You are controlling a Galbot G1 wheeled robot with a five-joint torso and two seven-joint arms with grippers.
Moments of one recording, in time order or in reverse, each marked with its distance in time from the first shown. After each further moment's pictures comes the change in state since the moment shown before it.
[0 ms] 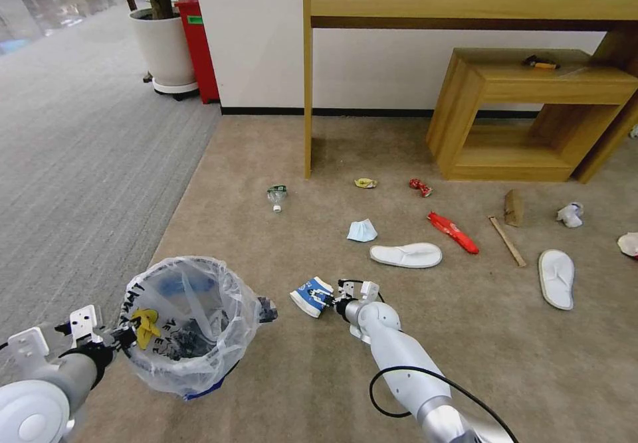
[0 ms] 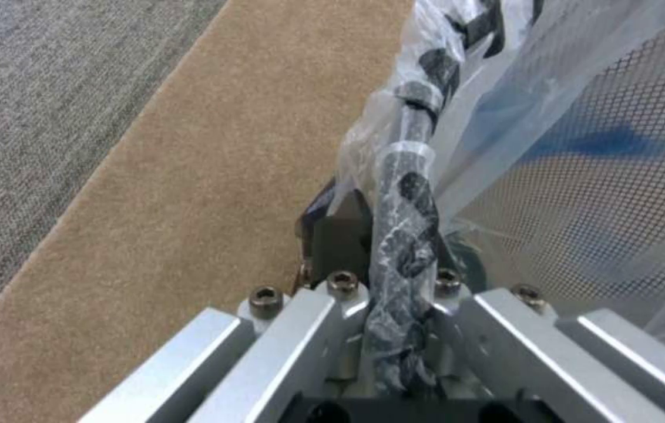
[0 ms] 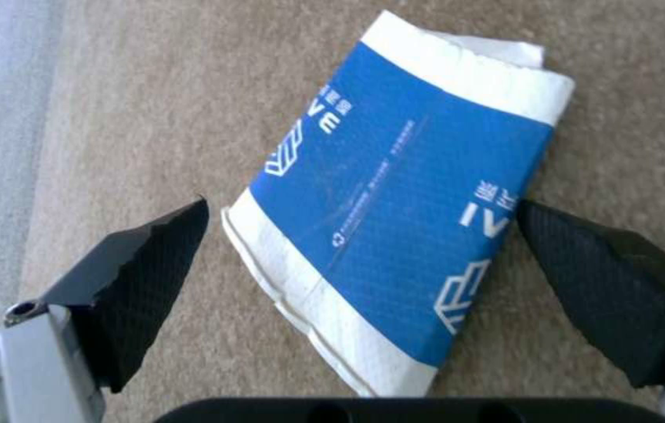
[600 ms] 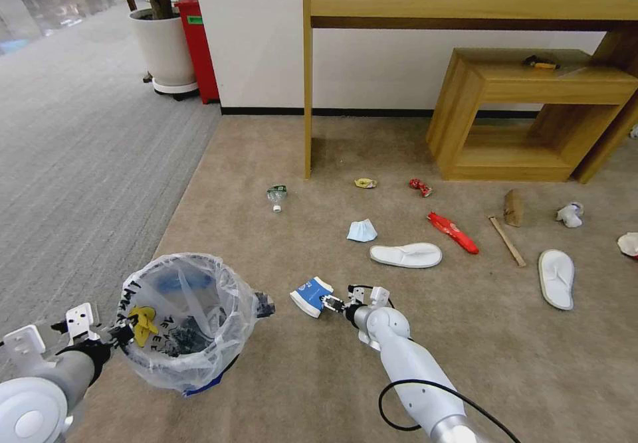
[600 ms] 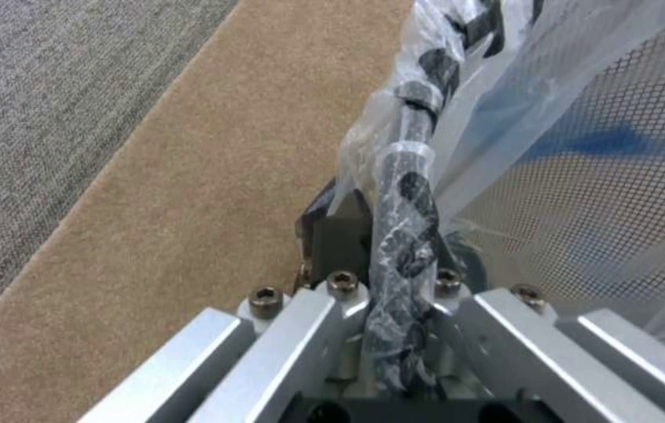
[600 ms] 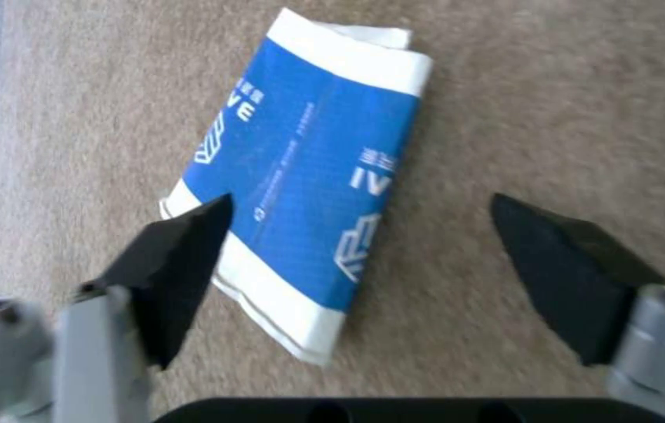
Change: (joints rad) left arm -0.019 -0.004 -0.007 0.009 -0.021 0.000 -0.020; right arm -0.062 -0.032 -0.003 0.120 0.079 -0.058 0.146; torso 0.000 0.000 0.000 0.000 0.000
